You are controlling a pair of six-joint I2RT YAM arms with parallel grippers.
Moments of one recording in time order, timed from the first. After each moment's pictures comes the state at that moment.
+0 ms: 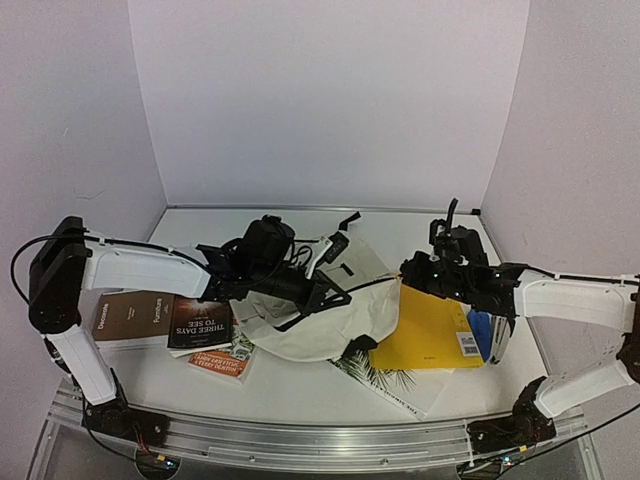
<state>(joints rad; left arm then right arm) -0.98 1.74 1.14 0.11 0.47 -0.23 0.71 1.30 0.77 -0.03 0.26 0.77</state>
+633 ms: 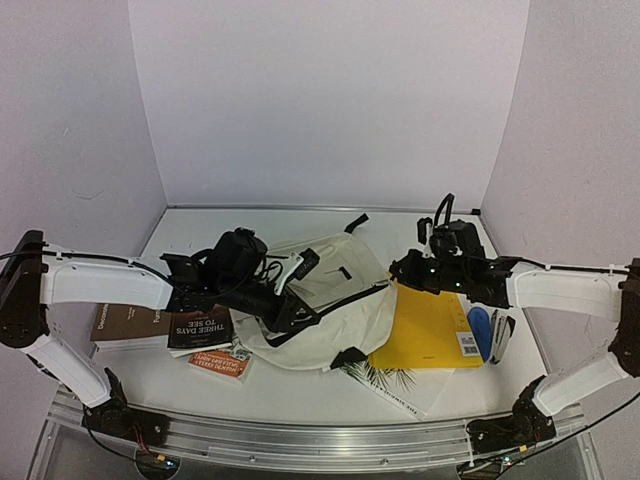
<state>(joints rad) -0.98 1.51 0.94 -0.05 0.38 -0.26 0.65 1.37 0.81 0.00 0.01 0.70</state>
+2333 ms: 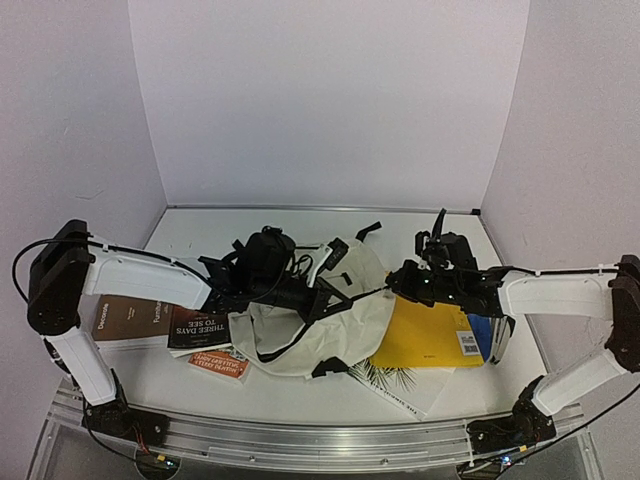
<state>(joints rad) -1.02 1.73 1.07 0.21 0.39 -0.29 0.68 1.40 0.74 0.06 0.06 0.81</state>
